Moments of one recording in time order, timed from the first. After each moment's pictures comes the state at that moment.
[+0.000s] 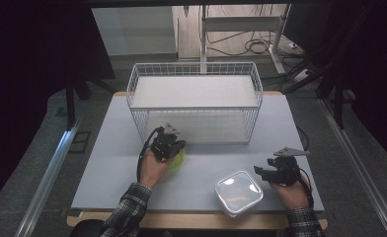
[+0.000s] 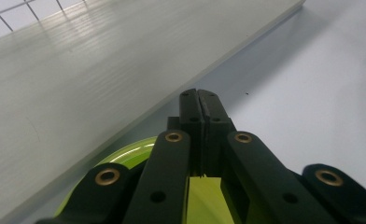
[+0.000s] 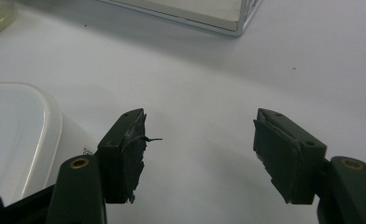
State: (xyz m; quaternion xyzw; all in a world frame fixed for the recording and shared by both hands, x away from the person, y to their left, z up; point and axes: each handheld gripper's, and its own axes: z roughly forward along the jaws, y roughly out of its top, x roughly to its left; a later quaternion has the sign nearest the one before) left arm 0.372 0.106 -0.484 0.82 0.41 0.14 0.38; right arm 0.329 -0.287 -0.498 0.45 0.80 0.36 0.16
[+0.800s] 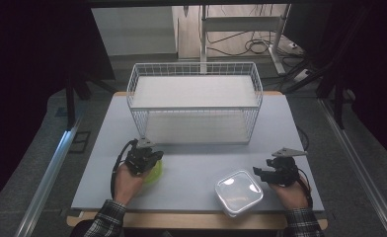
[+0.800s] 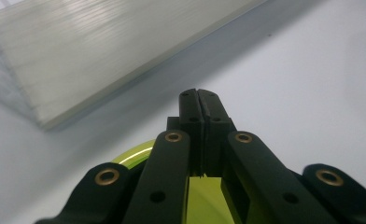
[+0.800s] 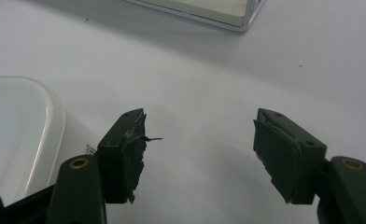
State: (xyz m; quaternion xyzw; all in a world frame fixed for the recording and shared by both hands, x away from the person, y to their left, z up) left arm 0.320 0.172 -0.487 0.81 0.43 0.16 0.36; right arm 0.329 -0.284 -0.500 0.45 0.80 0.36 0.16
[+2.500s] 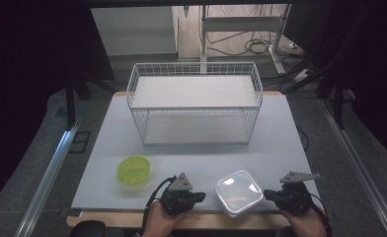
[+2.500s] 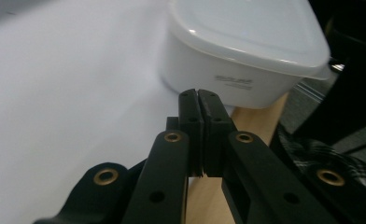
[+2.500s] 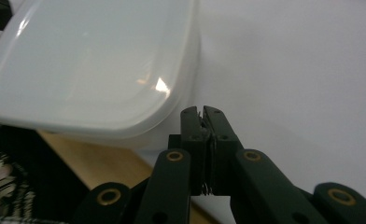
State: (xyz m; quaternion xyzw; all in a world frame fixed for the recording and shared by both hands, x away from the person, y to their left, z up) left arm 0.235 0.058 -0.513 0.84 0.31 0.02 0.45; right arm 0.251 -0.295 -0.486 0.42 0.84 0.34 0.08
